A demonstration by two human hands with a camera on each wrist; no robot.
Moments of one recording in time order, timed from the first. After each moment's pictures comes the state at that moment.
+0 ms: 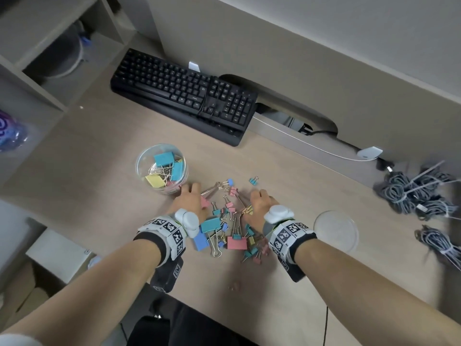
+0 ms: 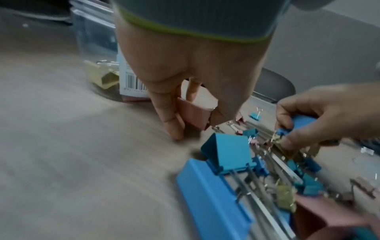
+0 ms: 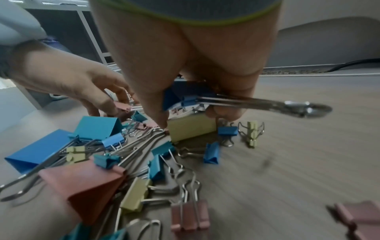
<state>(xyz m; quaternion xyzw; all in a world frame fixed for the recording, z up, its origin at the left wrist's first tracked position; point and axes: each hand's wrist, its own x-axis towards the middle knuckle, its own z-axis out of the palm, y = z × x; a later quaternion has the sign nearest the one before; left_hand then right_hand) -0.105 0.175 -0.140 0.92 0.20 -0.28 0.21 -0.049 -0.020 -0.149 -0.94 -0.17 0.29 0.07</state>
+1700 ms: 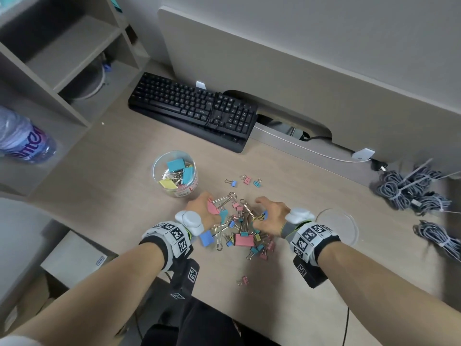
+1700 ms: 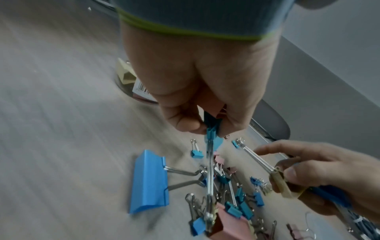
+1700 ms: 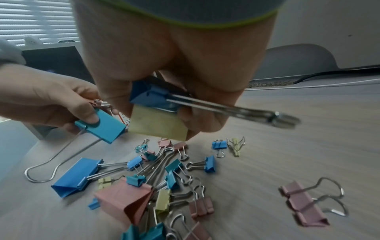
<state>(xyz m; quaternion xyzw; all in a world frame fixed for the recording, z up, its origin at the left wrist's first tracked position) -0.133 0.168 -0.109 0.85 0.26 -0.24 0.39 -0.069 -0.043 -0.106 -0.90 -0.10 0.37 0.19</state>
